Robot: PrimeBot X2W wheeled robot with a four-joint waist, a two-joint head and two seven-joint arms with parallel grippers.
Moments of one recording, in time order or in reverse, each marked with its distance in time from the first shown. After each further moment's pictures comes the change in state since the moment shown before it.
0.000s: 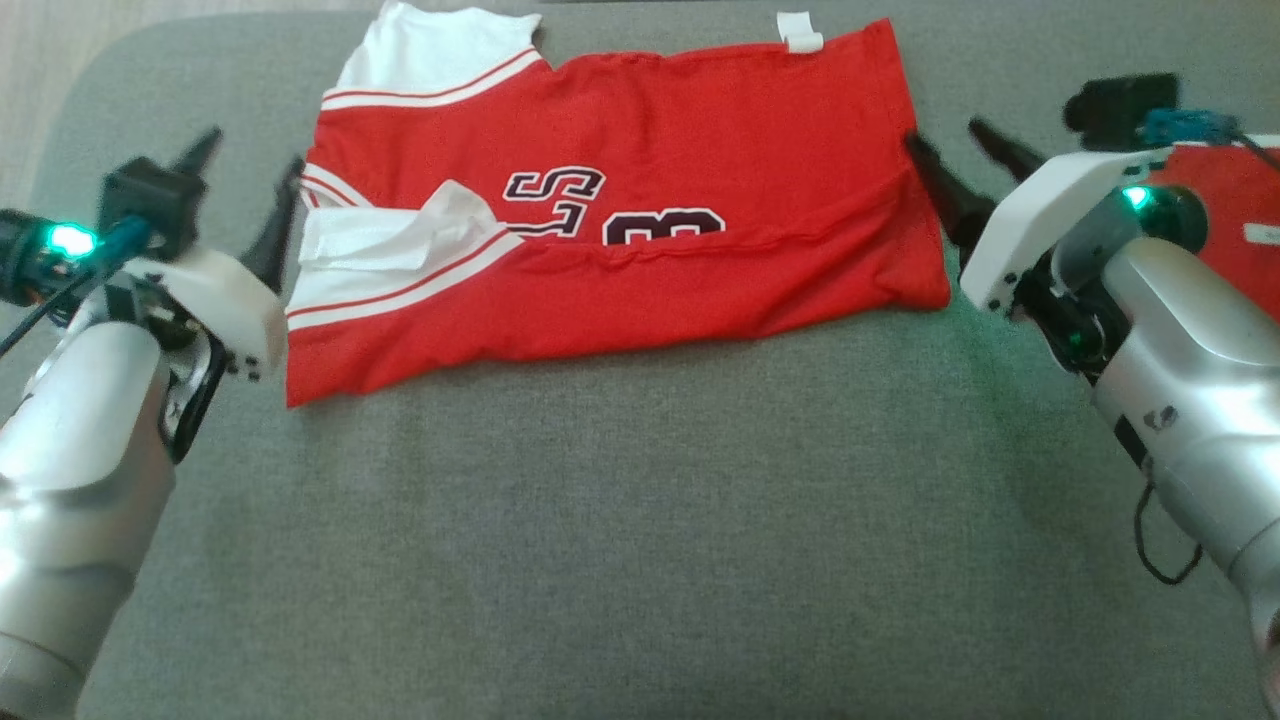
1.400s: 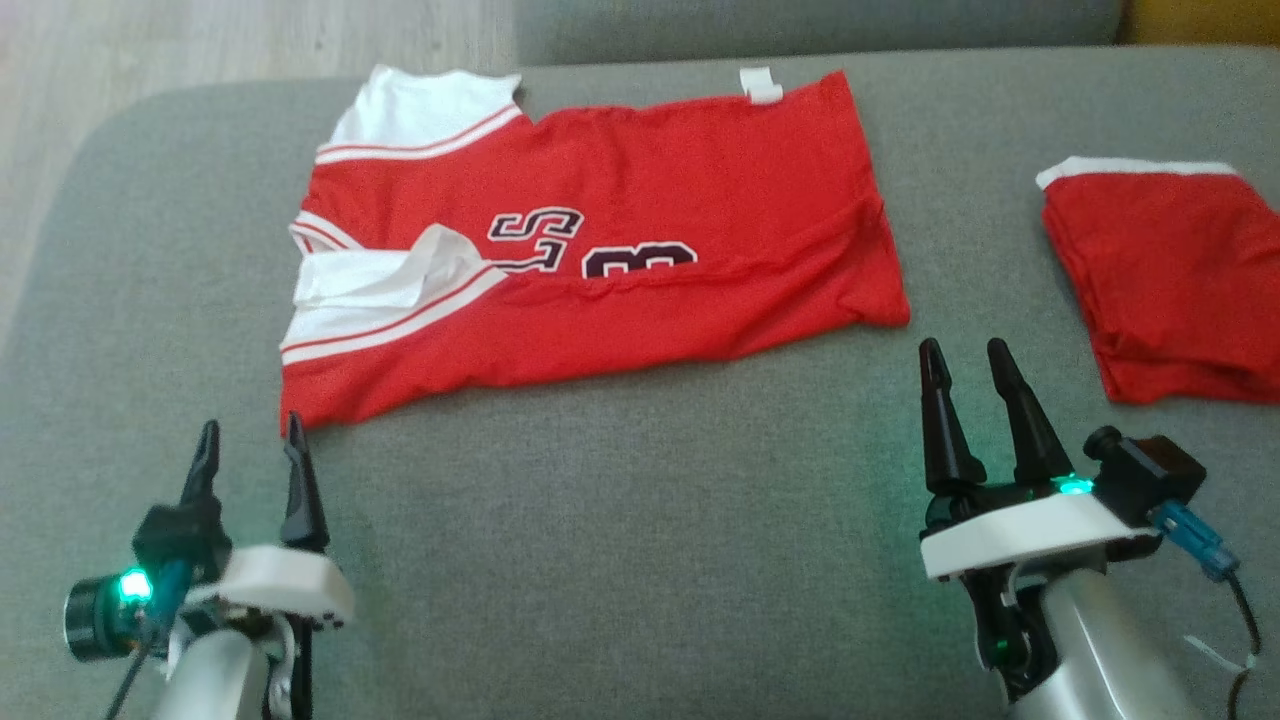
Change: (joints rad) left arm 0.662 -0.259 0.534 -0.316 0.169 0.194 -0.181; right arm 0.794 0.295 -0.739 -0.604 -0.590 0.000 -0.274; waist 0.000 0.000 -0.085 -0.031
